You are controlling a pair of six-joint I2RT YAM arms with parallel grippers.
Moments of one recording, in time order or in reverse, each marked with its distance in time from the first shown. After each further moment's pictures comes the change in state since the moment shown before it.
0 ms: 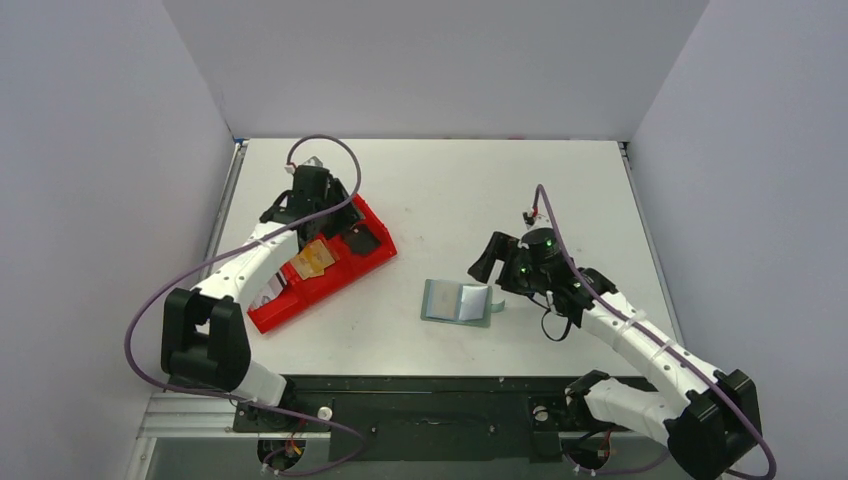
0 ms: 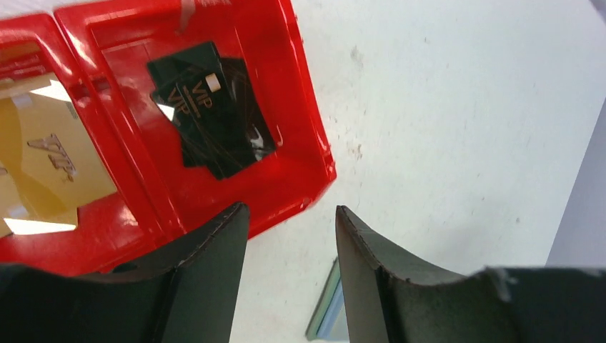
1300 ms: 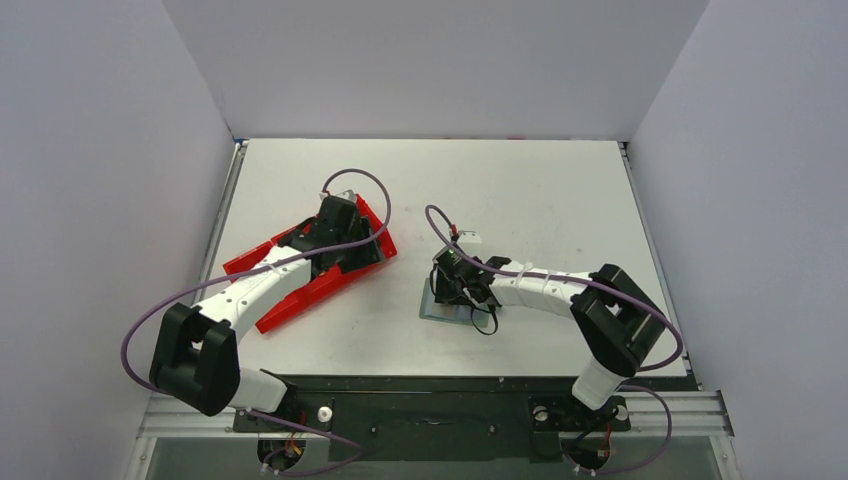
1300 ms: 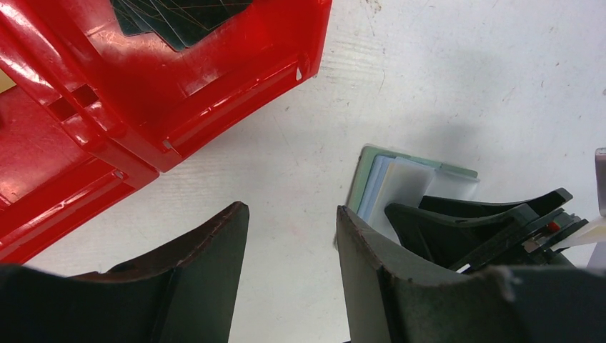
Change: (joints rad) left arm -0.197 -0.129 -0.173 -0.083 0.019 0.066; right arm 0.325 0.635 0.198 0.061 0.320 0.027
